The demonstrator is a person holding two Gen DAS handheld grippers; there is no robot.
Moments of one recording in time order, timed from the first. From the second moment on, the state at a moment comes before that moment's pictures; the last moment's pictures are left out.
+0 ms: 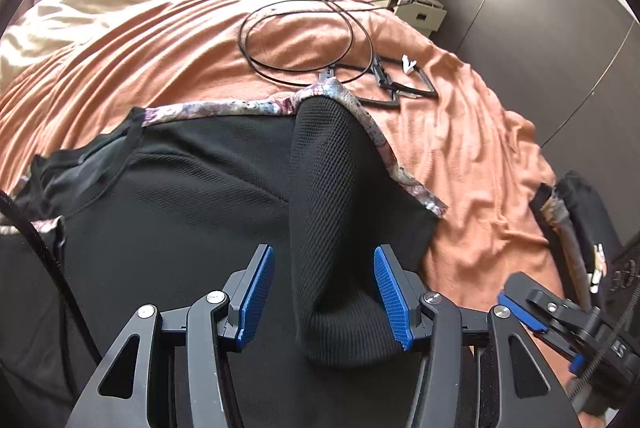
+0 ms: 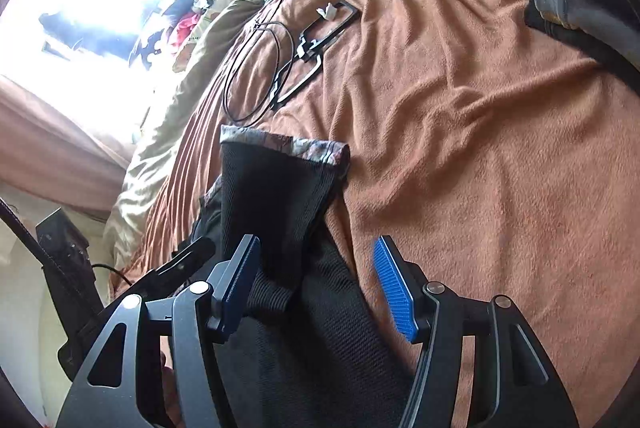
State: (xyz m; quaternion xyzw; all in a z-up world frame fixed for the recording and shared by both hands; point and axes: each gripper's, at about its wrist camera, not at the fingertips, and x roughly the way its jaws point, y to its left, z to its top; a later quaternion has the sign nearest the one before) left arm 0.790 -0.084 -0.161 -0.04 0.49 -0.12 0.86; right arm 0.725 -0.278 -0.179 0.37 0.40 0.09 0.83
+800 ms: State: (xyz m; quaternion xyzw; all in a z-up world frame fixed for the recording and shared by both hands) left arm 0.817 -0.043 -0.188 -0.04 0.51 -0.05 0.86; right arm 0.730 -0.280 -0.193 0.38 0.40 0.10 0.83
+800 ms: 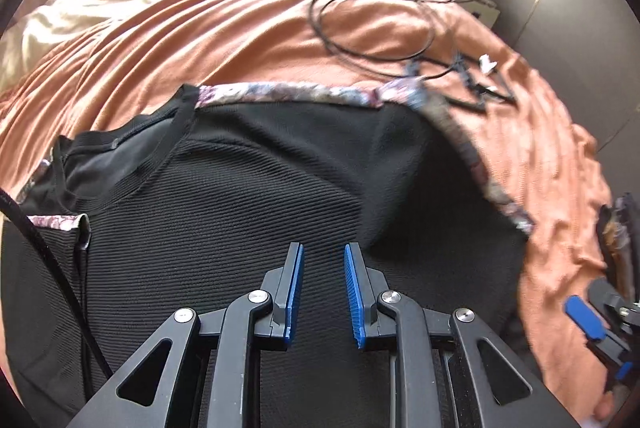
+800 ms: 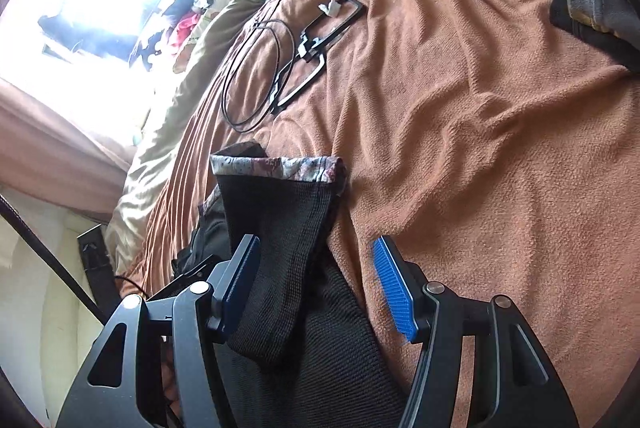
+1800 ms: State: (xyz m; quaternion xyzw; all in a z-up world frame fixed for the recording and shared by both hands) left arm 0.830 -0.186 -0.226 0.02 0.52 -0.15 0.84; right arm 0.706 -0.312 -0.199 0.45 0.39 0.05 0.81
